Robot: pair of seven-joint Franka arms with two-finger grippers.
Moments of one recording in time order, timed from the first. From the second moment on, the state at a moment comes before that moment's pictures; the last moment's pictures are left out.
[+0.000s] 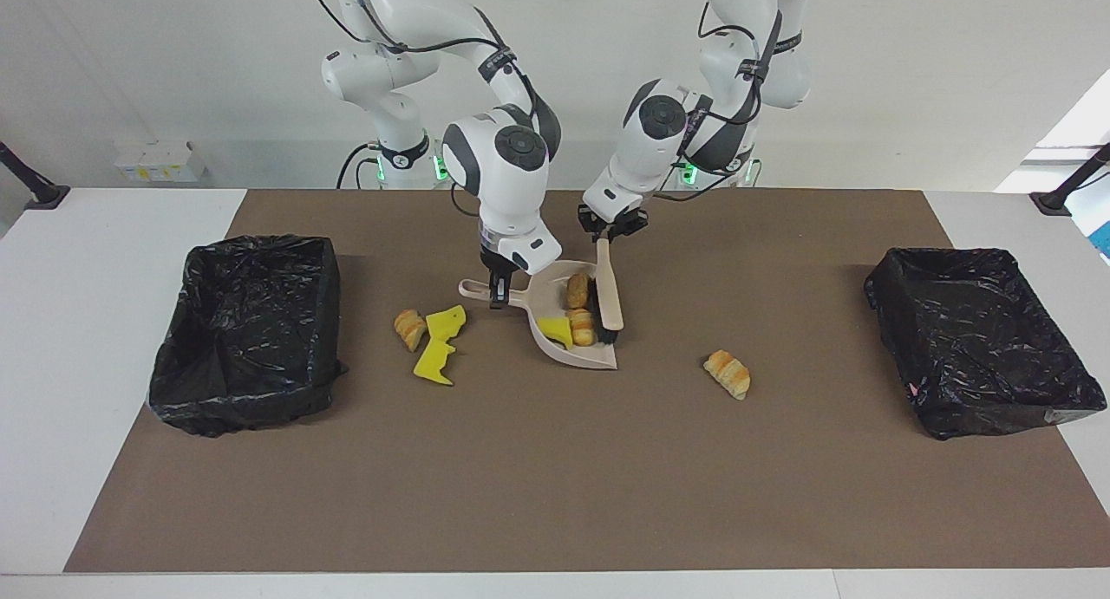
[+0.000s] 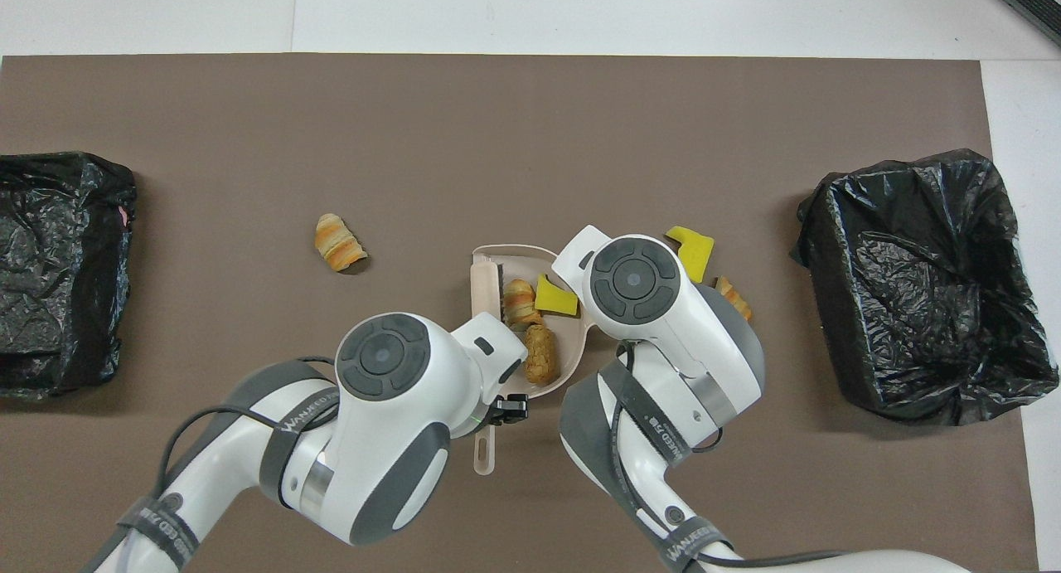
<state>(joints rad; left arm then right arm) -0.73 0.02 0.04 -2.13 -0.30 2.05 -0.49 0.52 0.22 -0.01 -1.93 -0.18 2.07 -0.99</state>
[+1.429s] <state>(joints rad) -0.09 0.13 0.05 -2.03 0.02 1.97 0.55 0.52 0.22 -0.01 -1.93 -0.18 2.07 -0.99</state>
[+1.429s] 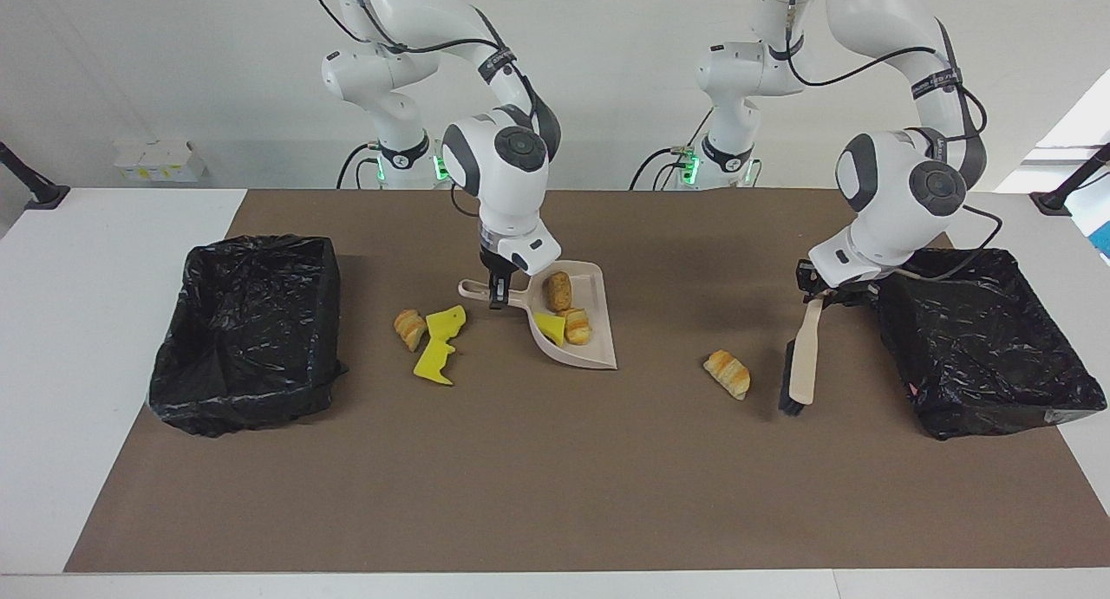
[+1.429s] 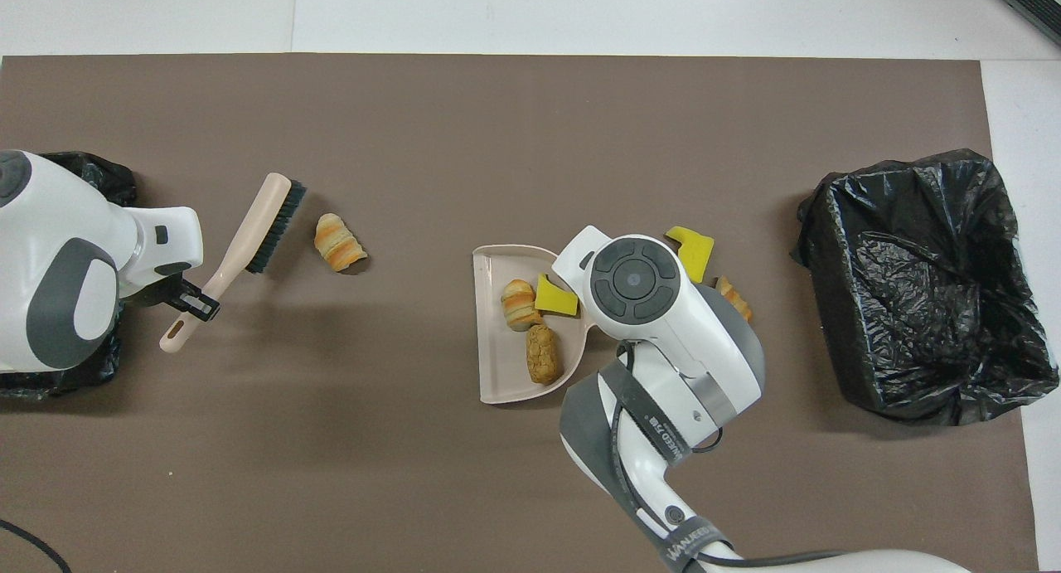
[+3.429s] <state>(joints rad) -0.71 -0.08 0.04 -2.23 -0.30 1.86 -0.55 0.53 0.25 -0.01 -1.94 -0.18 2.13 -0.97</state>
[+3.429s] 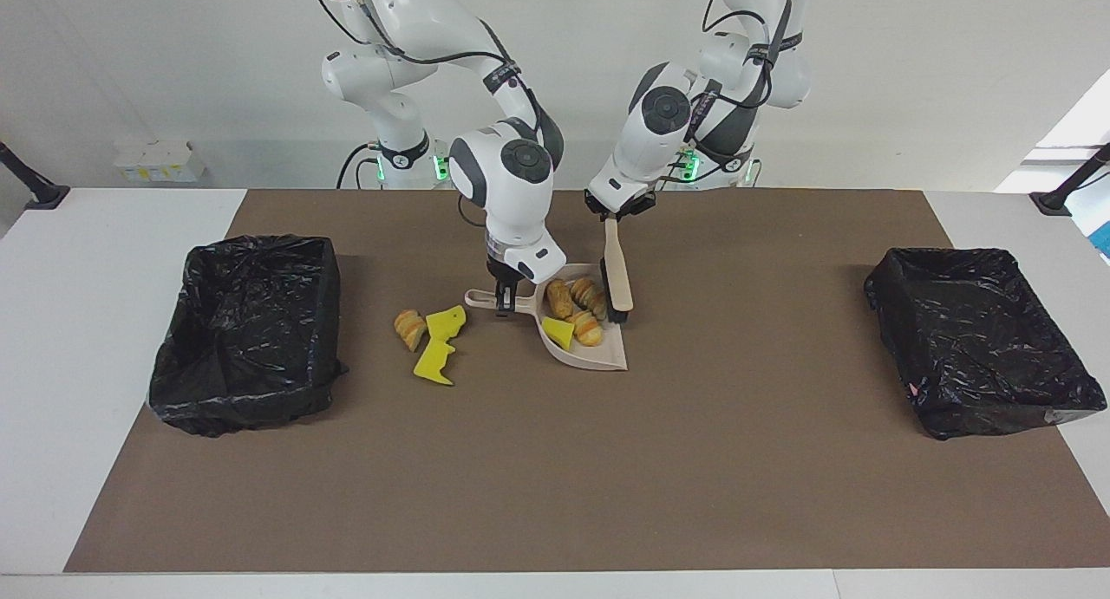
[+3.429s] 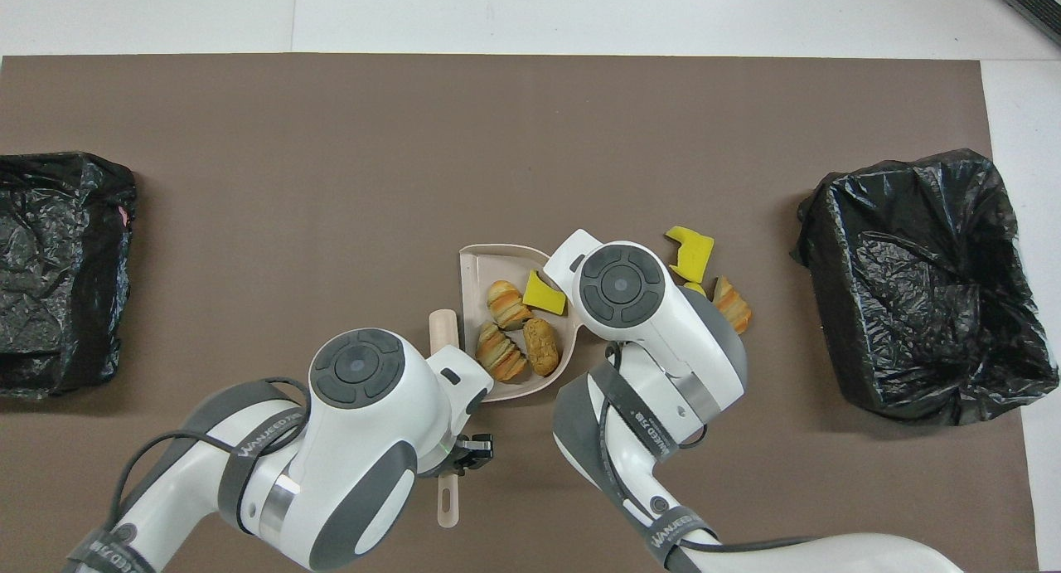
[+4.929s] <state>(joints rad) -1.03 -0.33 -0.03 -2.63 -0.18 2.13 -0.97 -0.04 0.15 -0.03 -1.72 -0.13 1.93 -1.60</state>
